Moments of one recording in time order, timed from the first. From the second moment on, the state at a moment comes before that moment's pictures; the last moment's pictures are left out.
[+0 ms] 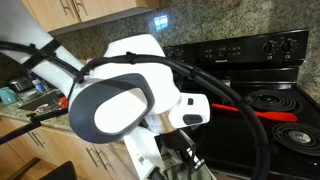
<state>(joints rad) -0.18 0.11 -0.20 -2.56 -0.30 2.88 0.10</state>
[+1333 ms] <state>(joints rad) -0.26 0.44 -0.18 -2.40 -0.10 2.97 -0.06</state>
